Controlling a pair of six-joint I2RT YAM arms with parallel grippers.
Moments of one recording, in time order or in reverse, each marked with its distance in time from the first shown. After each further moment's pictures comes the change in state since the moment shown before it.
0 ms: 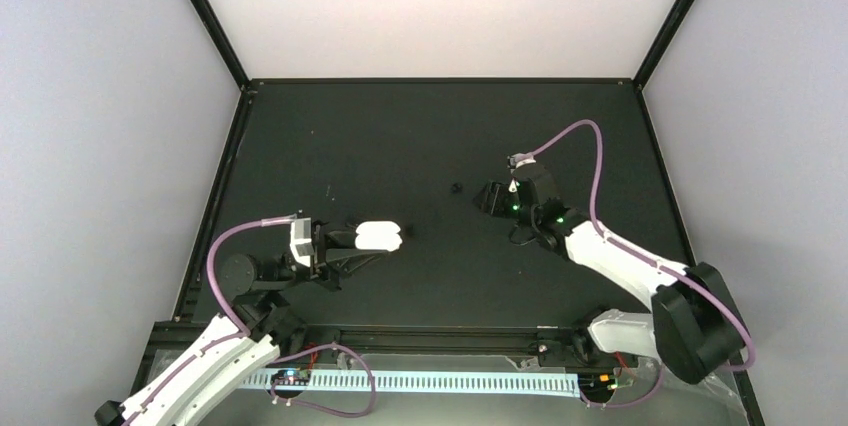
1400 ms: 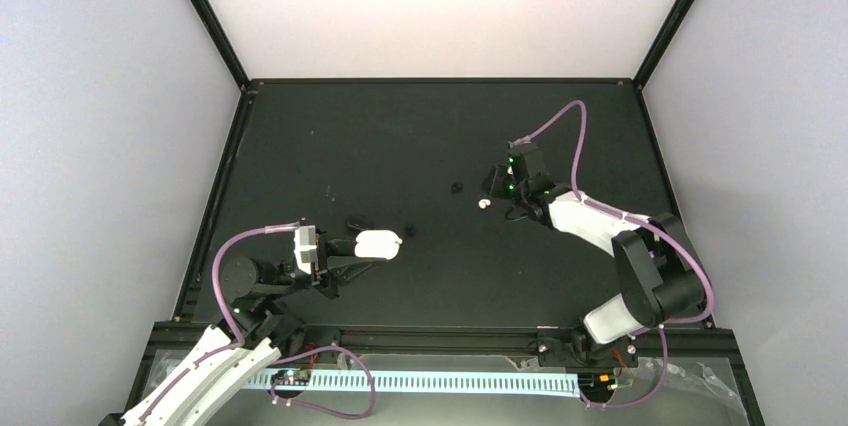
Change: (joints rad) left arm 0.000 -0.146 -0.008 -0.264 -0.015 0.057; right arm -0.070 0.296 0.161 0.029 0.049 -0.034
